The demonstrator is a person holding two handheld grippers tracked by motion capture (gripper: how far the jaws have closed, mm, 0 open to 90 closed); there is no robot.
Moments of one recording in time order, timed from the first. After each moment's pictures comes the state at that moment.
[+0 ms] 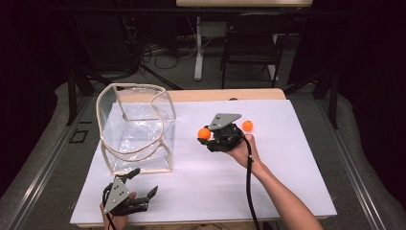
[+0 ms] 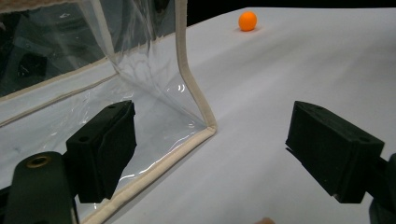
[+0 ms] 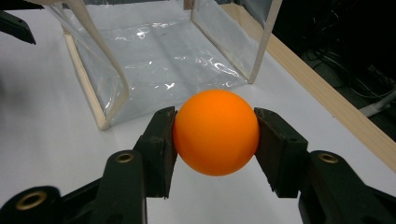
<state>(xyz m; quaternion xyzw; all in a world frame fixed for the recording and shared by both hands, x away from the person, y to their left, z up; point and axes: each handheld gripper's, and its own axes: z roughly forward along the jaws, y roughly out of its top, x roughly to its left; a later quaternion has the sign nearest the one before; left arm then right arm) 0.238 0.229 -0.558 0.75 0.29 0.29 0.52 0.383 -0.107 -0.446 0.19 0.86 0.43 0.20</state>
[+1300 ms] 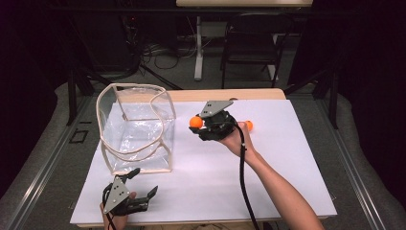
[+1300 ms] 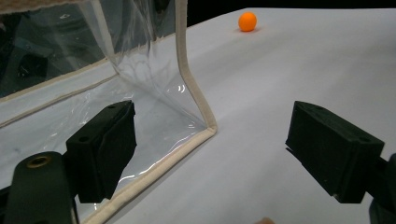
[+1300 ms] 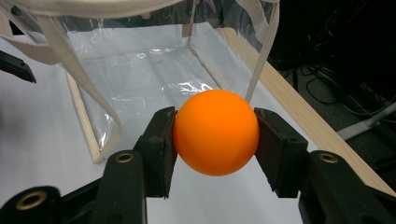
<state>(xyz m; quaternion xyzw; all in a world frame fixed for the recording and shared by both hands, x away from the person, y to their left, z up) 0.239 0.229 -0.558 0.75 0.29 0.29 0.52 0.395 -0.085 -0.410 0.17 0.86 0.44 0.21</state>
